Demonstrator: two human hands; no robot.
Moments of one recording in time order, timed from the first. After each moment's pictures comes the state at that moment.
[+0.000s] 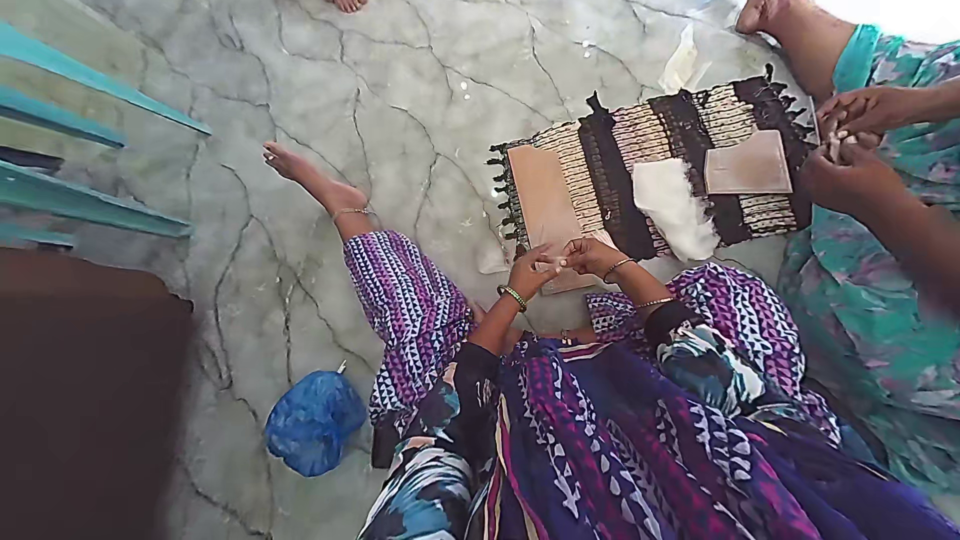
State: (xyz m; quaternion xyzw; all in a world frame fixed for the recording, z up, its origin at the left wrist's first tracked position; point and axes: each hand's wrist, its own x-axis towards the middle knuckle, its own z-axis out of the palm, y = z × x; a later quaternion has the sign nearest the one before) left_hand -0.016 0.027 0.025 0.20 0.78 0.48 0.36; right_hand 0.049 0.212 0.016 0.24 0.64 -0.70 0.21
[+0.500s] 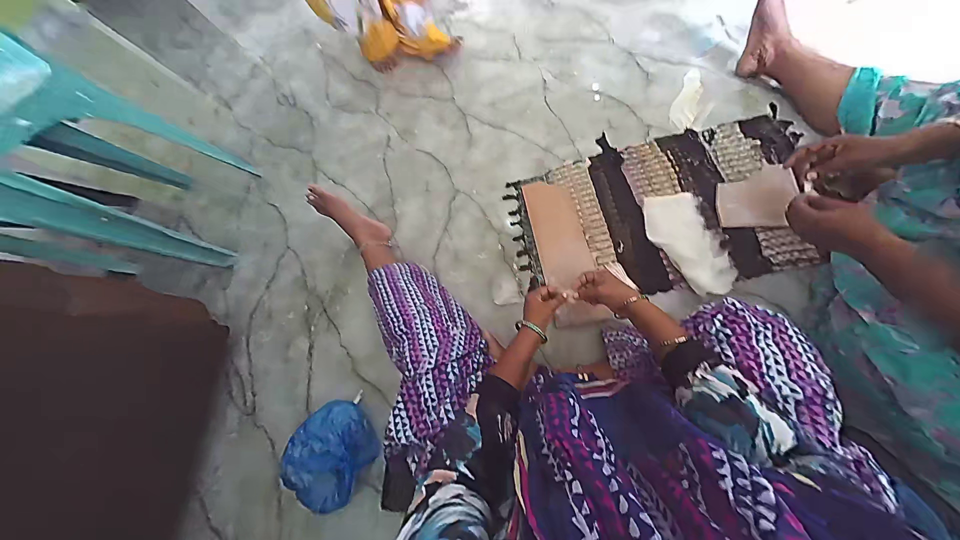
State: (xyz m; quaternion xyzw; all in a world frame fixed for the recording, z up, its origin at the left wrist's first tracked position) left_hand -0.010 0.035 0.019 0.08 0.77 0.52 0.35; right_hand 0.046 0.210 0.023 0.21 0.72 -0.64 0.19
